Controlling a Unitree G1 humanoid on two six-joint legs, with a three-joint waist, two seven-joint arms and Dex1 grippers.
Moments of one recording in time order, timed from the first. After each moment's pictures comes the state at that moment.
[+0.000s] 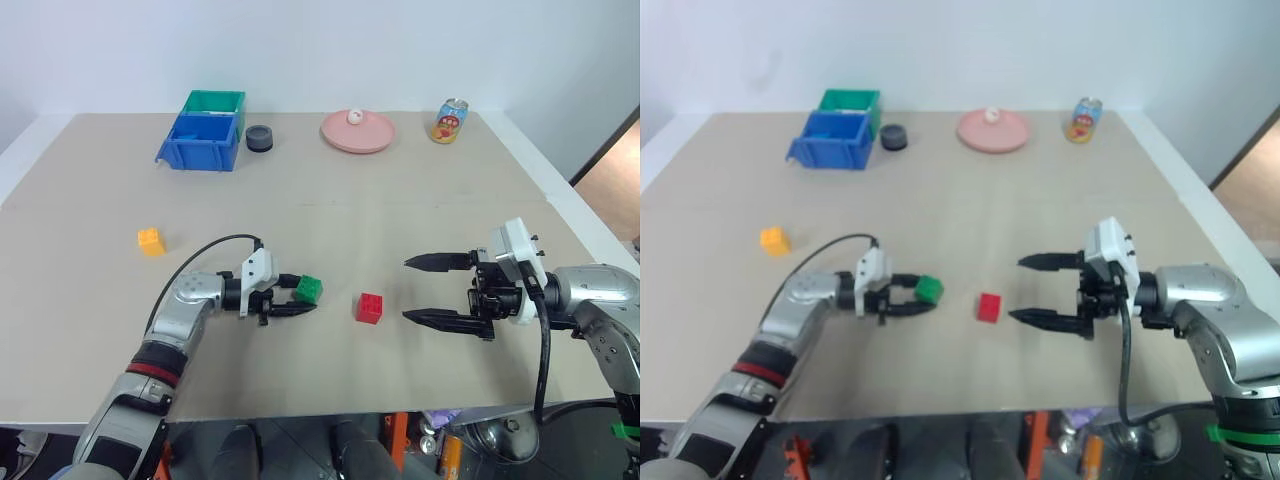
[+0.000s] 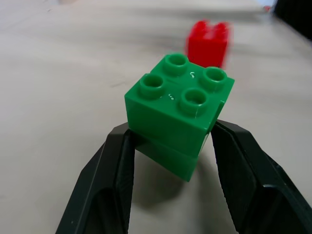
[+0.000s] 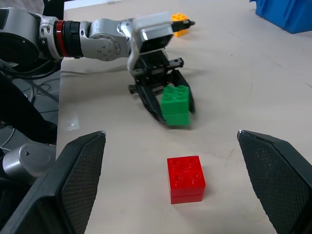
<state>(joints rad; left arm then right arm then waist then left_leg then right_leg) -0.58 0.33 -0.19 0.48 -0.20 -0.09 -1.21 -0.26 -0.89 -0.16 -0.30 0.67 0.53 1.22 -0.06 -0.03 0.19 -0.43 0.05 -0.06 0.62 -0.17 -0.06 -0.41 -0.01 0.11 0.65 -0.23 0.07</state>
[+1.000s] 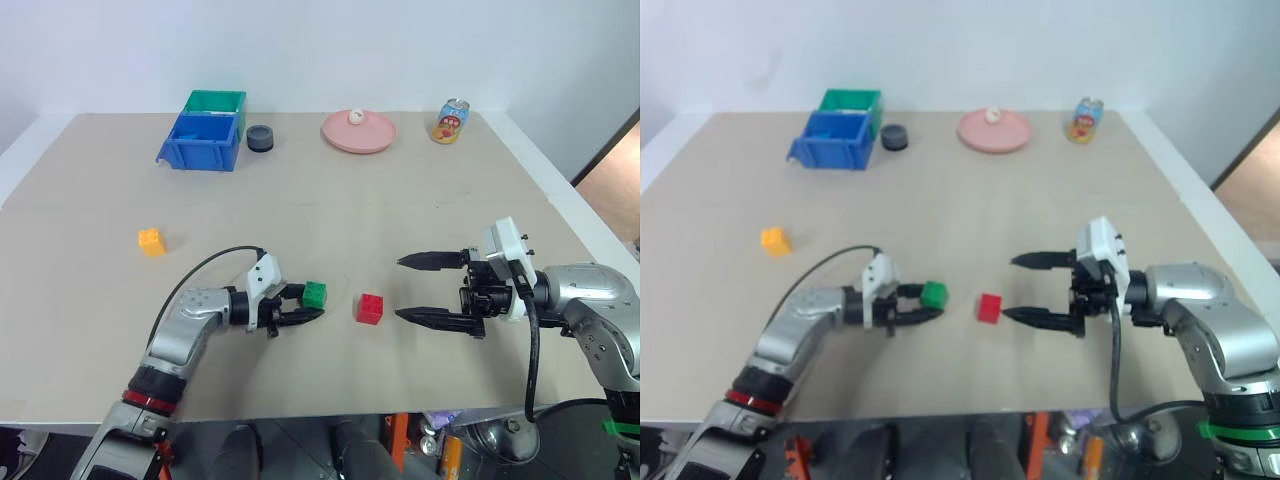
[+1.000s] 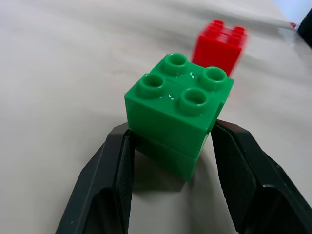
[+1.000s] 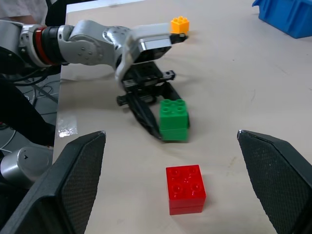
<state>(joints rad) -0.39 0.37 -0.20 0.09 -0.26 0.26 -1.08 -0.29 -0.87 -0.12 -0.29 0.66 0.51 1.22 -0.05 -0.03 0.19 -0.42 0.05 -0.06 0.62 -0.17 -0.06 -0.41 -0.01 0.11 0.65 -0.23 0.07</state>
